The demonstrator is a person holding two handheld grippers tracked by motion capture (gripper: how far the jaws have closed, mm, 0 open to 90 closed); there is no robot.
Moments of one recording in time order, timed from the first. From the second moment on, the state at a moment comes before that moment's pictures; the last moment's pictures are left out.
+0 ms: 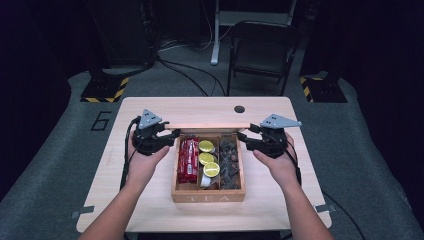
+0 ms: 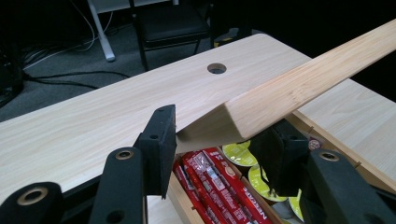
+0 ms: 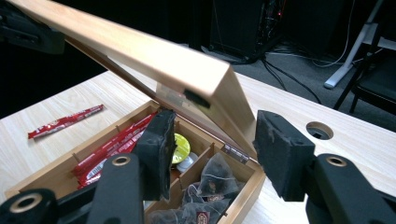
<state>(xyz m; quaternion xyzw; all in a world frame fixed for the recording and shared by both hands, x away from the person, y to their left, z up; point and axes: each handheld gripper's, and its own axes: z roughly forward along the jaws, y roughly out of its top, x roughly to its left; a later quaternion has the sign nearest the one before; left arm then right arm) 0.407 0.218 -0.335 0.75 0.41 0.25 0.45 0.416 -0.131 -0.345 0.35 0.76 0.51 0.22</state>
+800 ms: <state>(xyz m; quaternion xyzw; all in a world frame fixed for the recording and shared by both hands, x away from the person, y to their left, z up) 0.399 0.221 -0.338 0.76 0.40 0.24 0.45 0.412 -0.130 -0.335 0.34 0.78 0.49 0.21</state>
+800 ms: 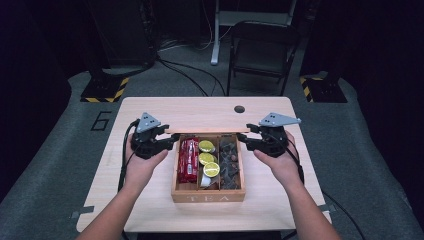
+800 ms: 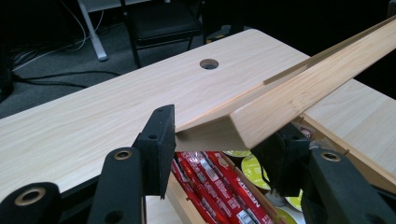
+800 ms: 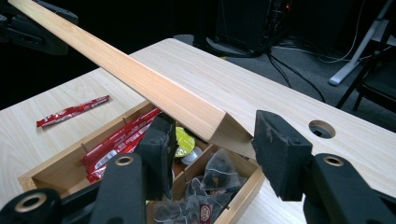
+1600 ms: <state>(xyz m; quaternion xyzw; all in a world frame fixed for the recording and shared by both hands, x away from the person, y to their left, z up) 0.383 0.225 -0.345 0.78 0.38 0.23 0.44 0.400 -0.132 -0.343 0.34 0.79 0.48 0.19</state>
